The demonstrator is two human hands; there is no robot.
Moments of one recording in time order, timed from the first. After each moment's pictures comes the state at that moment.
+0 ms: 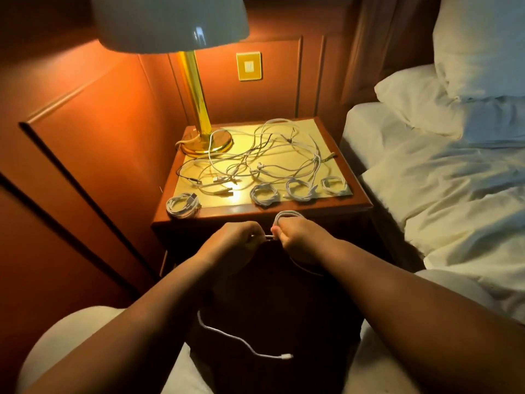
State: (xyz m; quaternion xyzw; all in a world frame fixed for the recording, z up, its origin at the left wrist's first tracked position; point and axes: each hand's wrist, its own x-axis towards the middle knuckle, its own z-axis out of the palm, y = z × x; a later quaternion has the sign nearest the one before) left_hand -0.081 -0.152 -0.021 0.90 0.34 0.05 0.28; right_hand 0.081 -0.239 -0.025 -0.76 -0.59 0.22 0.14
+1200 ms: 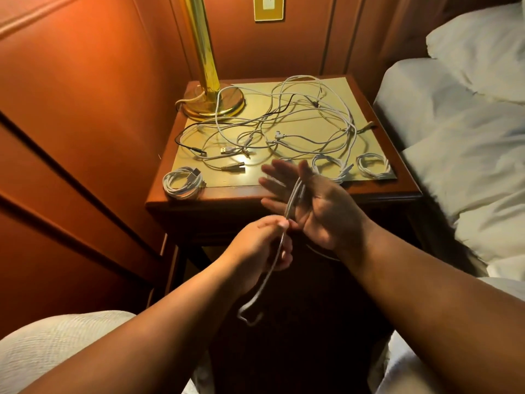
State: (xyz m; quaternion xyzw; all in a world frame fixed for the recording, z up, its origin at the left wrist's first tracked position) left_hand -0.057 -0.154 -0.072 0.49 0.38 0.14 0.77; right_hand 0.075 -0.191 -0.033 -0.35 -0.26 0.61 0.65
